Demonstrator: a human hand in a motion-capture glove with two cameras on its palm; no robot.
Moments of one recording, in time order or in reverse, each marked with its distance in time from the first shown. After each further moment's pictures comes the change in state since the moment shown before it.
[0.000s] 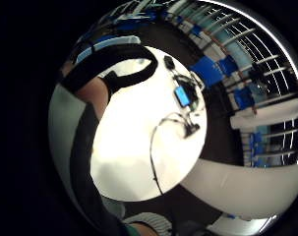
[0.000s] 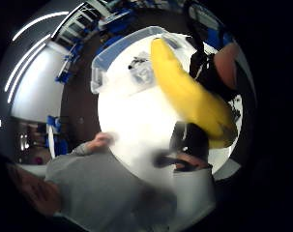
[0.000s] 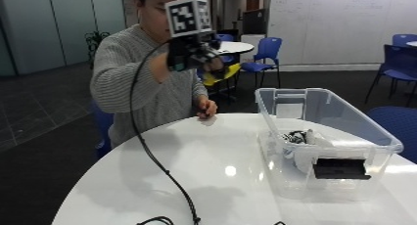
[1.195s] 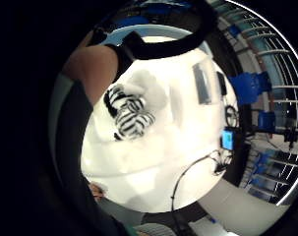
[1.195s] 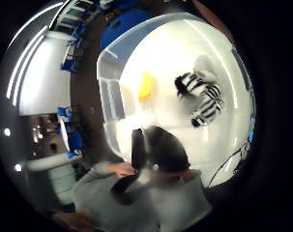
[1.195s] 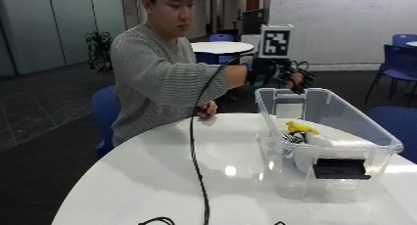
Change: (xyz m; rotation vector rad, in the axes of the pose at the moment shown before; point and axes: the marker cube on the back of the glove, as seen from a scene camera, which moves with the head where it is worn) arm -0.056 -0.204 0.106 -0.174 0.133 0.035
